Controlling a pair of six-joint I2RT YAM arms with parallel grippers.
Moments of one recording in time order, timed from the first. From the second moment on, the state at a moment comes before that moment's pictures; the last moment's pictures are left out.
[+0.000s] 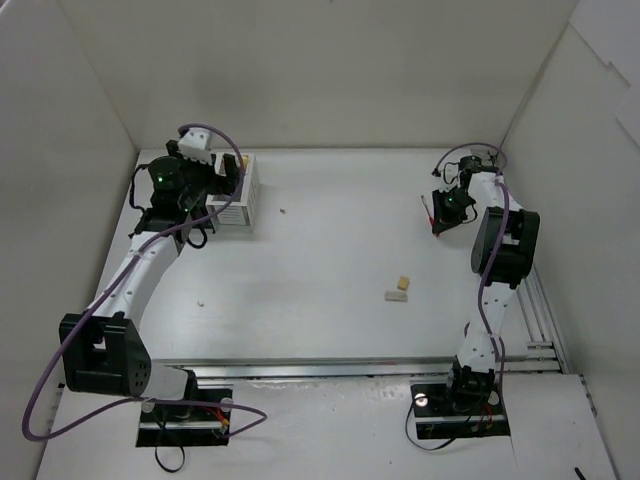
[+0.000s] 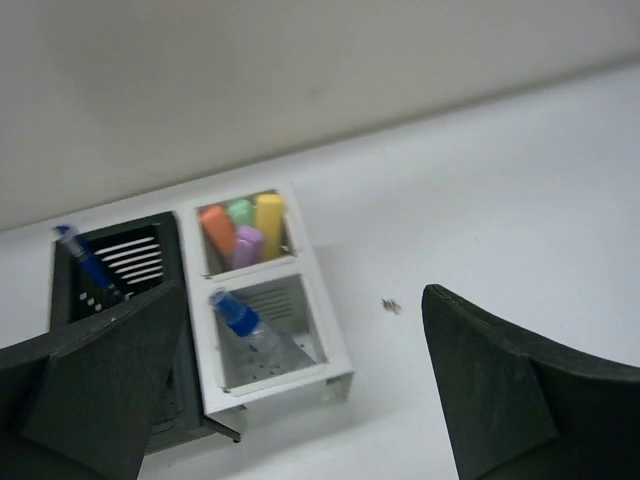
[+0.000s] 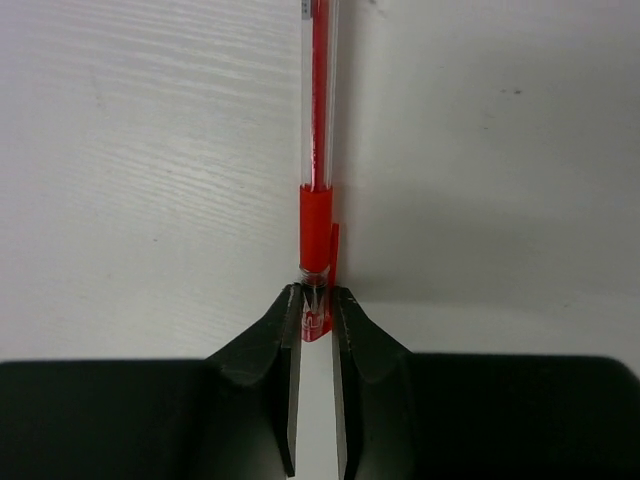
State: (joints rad) left arm -0.10 1.39 1.14 0.16 0.21 0.00; right arm -0.14 2.26 1.81 -0.86 -0.26 -0.28
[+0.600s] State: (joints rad) left arm -0.58 1.50 1.31 -0.30 0.48 0.85; right arm 0.34 1.80 1.58 -0.94 -0.67 0.01
